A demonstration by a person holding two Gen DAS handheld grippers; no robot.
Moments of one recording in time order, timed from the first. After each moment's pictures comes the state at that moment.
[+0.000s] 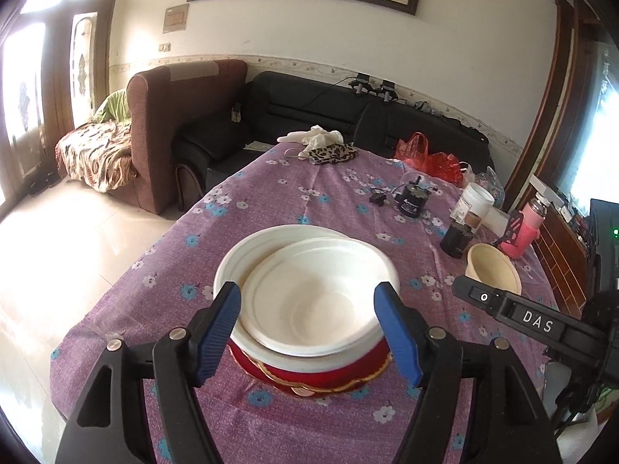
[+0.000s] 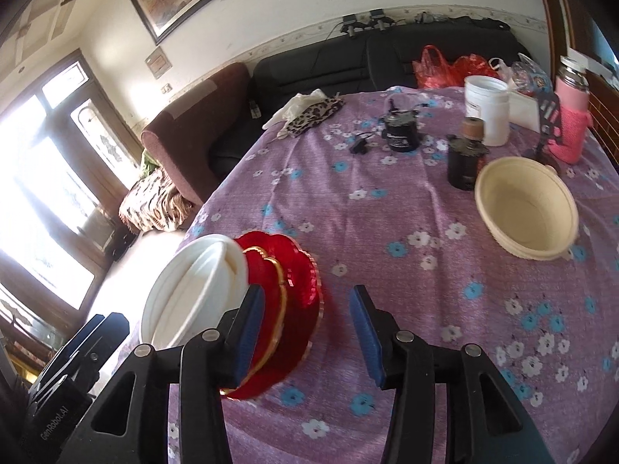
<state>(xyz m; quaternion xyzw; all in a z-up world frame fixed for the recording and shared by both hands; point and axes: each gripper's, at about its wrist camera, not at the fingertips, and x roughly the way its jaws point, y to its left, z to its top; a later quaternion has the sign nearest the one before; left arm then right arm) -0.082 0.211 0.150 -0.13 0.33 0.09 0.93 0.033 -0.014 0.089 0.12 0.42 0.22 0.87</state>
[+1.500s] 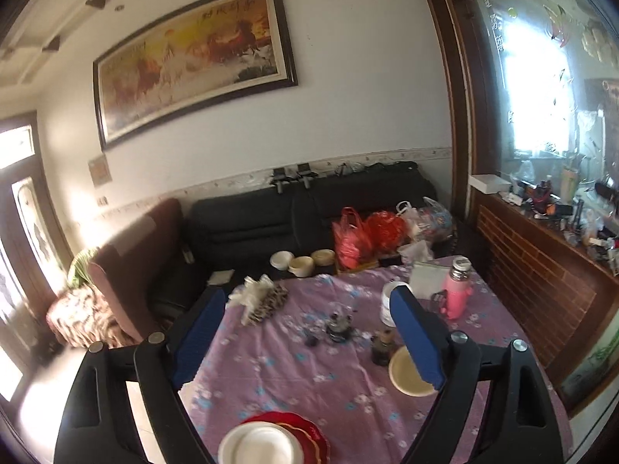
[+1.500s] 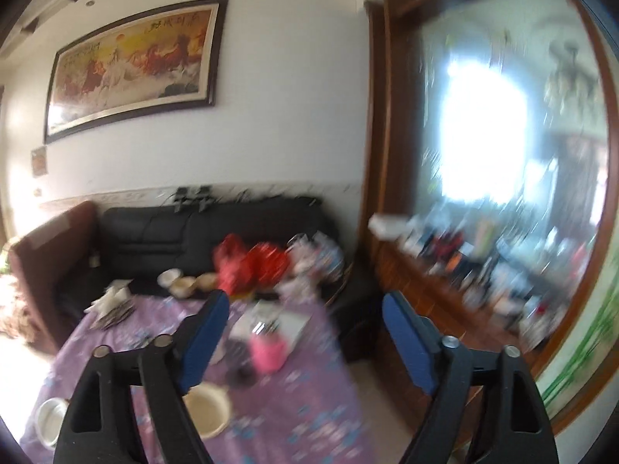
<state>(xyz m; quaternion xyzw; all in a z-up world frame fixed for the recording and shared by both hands) -0.024 0.058 0.440 0.09 0.21 0.01 0.97 -0.010 -0.307 0.432 -0.03 0.17 -0.13 0.98</state>
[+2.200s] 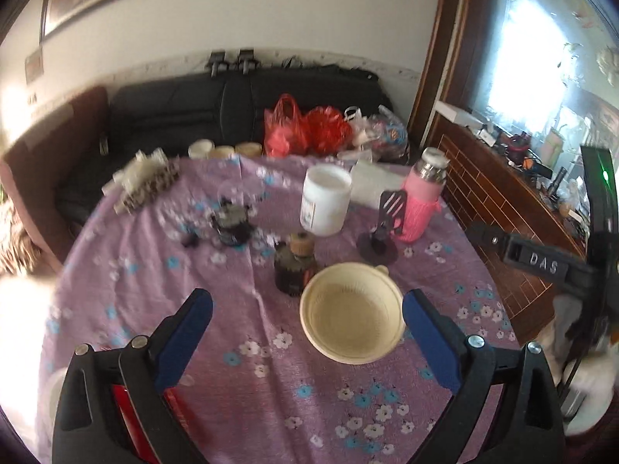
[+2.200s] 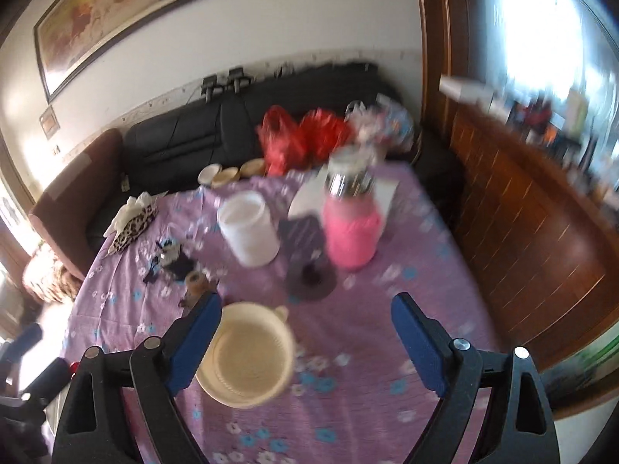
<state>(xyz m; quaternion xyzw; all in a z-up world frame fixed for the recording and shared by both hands) 0.107 -0.004 0.195 -0.03 0.40 -0.10 0.91 0.159 -0.269 0.150 0.13 0.39 0.02 0.91</state>
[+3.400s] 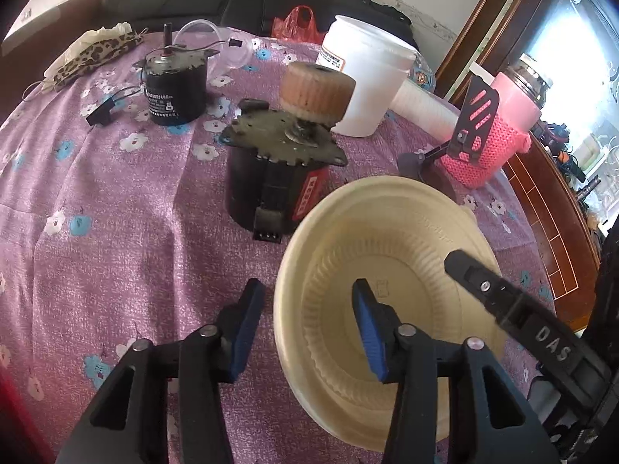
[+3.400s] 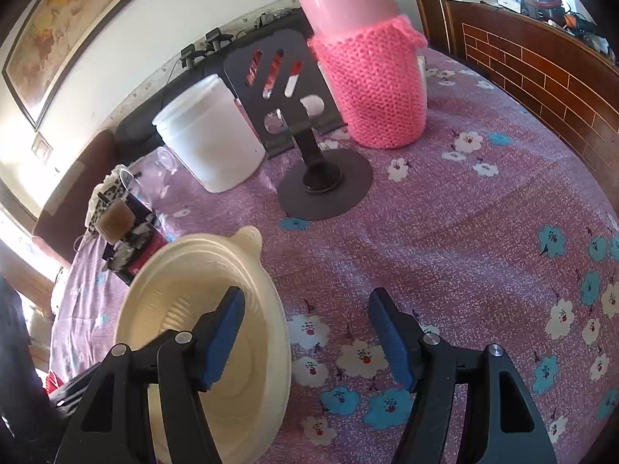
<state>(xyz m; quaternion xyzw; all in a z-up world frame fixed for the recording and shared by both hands) 0.201 -0.031 0.013 -0.11 0.49 -0.10 0.86 0.218 -0.247 -0.022 0.19 0.44 0.03 0.88</state>
